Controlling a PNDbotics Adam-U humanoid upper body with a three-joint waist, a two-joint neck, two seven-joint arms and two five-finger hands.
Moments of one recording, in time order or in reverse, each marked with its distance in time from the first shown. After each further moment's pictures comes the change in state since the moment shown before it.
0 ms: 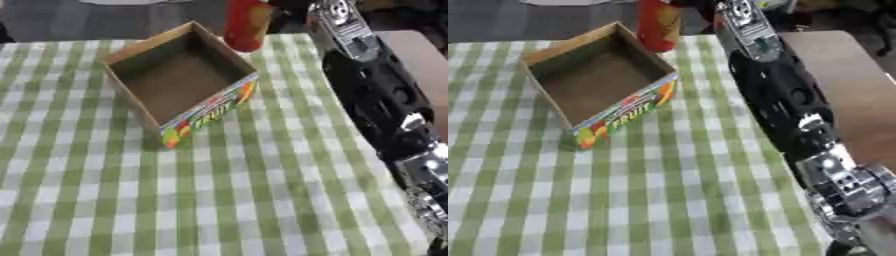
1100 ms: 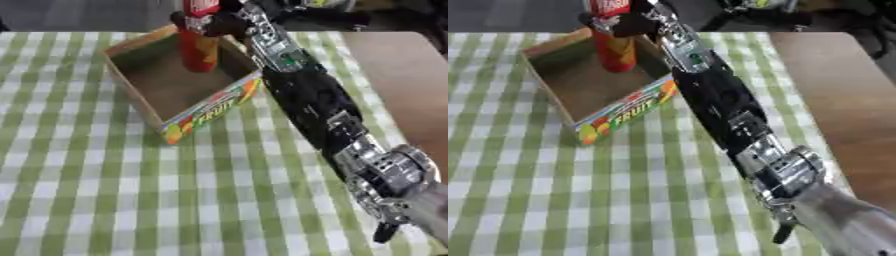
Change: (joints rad) left arm -0.016 -0.018 0.010 -0.002 0.013 0.019 0.037; right arm -0.011 0.078 0.007 0.170 0.192 -0.128 0.033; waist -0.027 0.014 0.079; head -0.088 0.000
